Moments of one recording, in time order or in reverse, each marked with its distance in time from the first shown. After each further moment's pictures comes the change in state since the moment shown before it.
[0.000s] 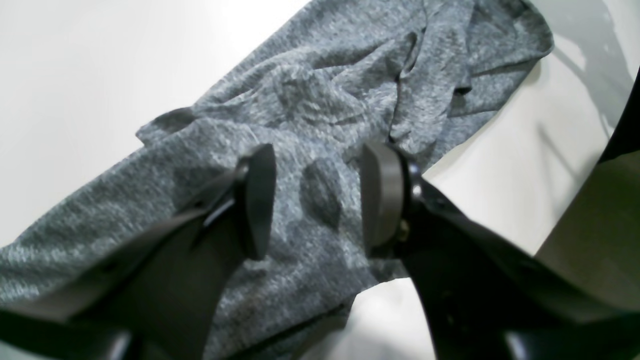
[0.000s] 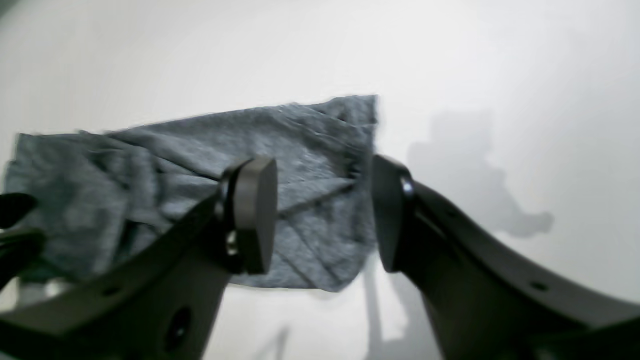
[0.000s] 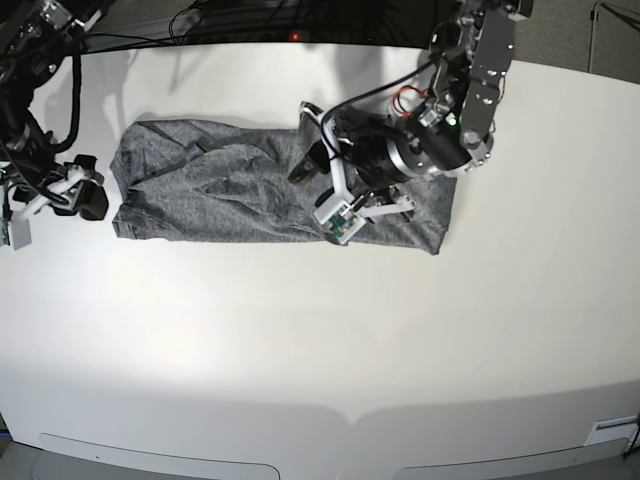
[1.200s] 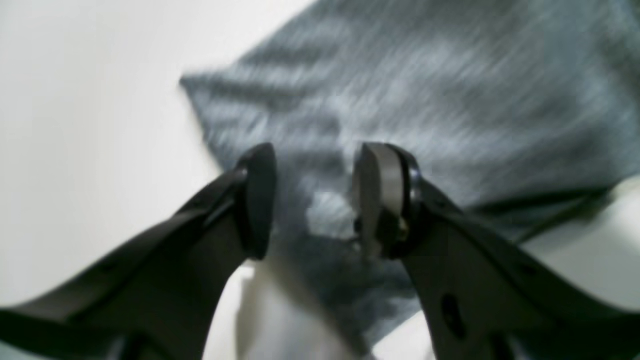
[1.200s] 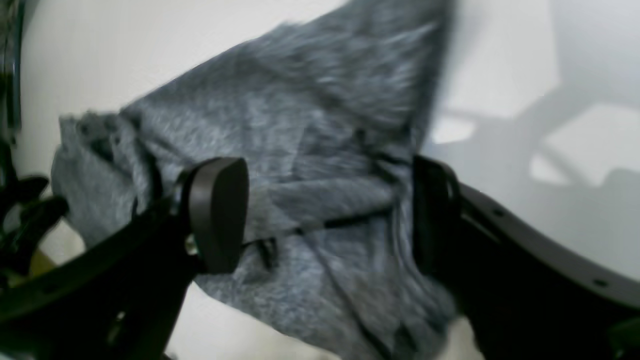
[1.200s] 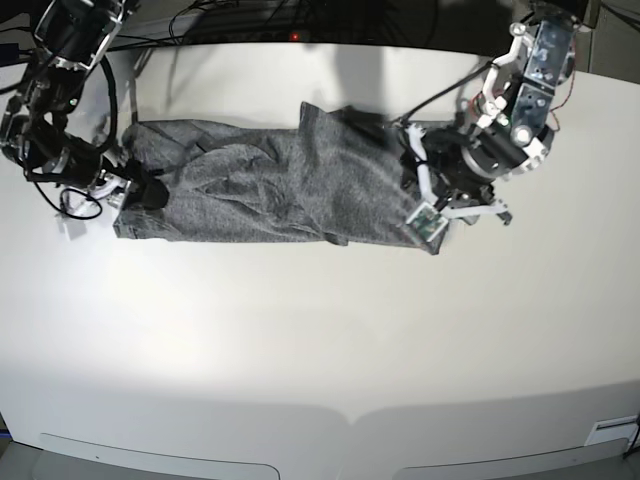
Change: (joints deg) left arm 0.1 -16.3 0.2 0.0 8.9 12.5 -1.4; right arm 7.3 2.4 -8.7 -36.9 4.4 4.5 2.5
